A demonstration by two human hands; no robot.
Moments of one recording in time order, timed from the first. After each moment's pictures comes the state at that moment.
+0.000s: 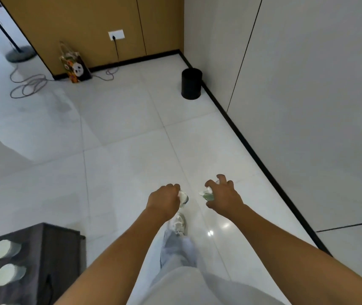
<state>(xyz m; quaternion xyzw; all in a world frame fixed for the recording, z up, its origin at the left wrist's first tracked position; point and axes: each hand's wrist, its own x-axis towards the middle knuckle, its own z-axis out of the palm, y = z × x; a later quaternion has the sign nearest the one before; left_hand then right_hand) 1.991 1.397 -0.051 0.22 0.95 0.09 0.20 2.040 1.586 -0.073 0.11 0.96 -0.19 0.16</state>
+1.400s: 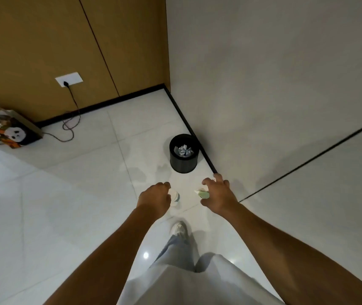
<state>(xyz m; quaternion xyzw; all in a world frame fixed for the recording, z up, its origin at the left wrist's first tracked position) 1.008 1.727 -0.073 0.21 0.94 0.09 0.23 1.073 1.922 -0.089 0.17 0.94 -0.23 0.19</state>
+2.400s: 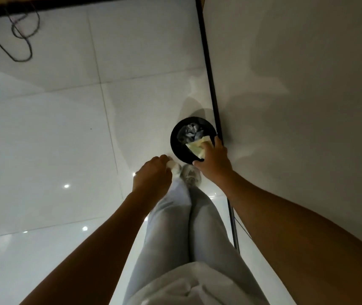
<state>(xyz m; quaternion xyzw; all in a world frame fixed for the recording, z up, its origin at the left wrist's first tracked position) 0.642 1.868 -0.276 -0.02 0.93 0.17 0.32 0.631 2.039 -0.323 0.13 0.90 -0.21 0.36</state>
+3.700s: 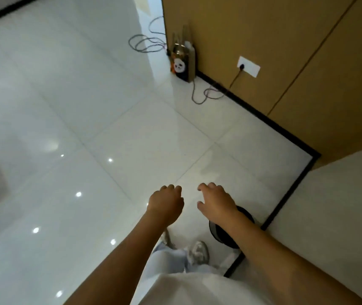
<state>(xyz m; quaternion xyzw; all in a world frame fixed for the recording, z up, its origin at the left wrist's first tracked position) 0.772 1.787 -0.086 -0.32 0.91 0.15 0.22 0.654 1.889 -0.094 -0.43 0.84 -0.02 0.34</state>
